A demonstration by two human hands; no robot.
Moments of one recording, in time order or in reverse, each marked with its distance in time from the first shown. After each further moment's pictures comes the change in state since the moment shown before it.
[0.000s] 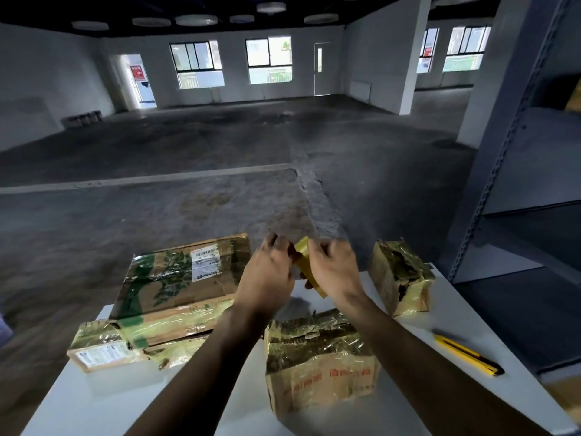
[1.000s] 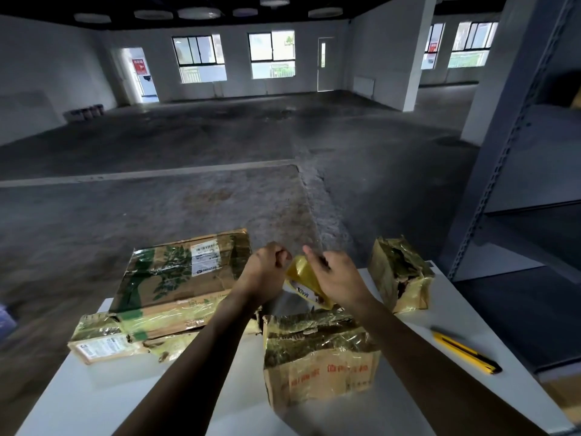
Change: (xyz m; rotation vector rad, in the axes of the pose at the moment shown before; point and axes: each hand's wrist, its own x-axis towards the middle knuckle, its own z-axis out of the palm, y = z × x) left_hand 0.013 -0.024 0.021 -0.177 -0.114 -0.241; right_hand 0.016 0.048 -0.006 -0.282 -0.140 -0.270
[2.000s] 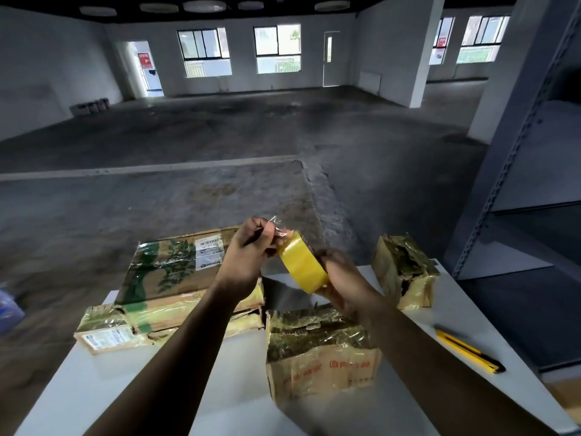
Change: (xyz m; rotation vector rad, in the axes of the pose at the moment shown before) left_hand 0.004 -0.020 -0.011 -1.062 0.058 0.007; right_hand 0.006 0.009 0.015 0.910 -0.179 0.581
